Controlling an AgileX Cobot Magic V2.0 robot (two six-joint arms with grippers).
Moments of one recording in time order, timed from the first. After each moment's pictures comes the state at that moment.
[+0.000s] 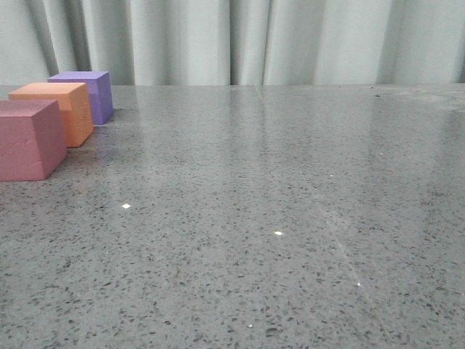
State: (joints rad) left arm -0.35 1.20 -1.22 0.30 0.90 -0.49; right arm 0.29 0.39 -0.66 -0.11 1.26 0.29
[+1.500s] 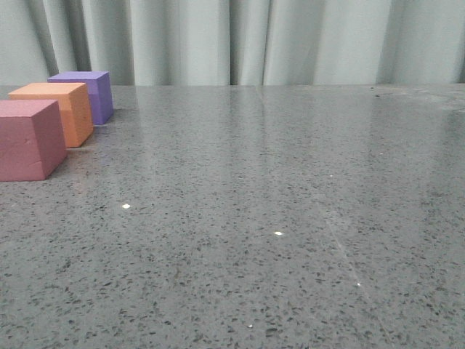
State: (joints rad) left arm -0.35 0.45 -0.62 0.31 0.89 -0.49; right arm 0.29 0.39 -0.66 -0.11 1.26 0.29
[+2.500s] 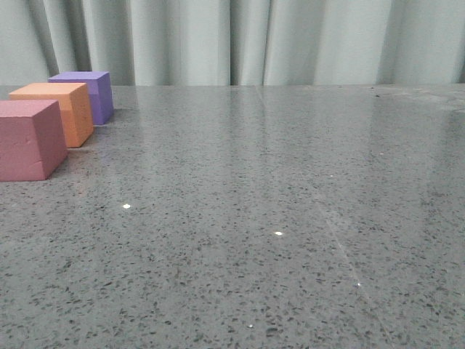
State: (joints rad) left arm -0.26 0.41 -0.54 0.33 0.56 -0.32; right arm 0.29 0.39 -0.66 -0.11 1.26 0.29
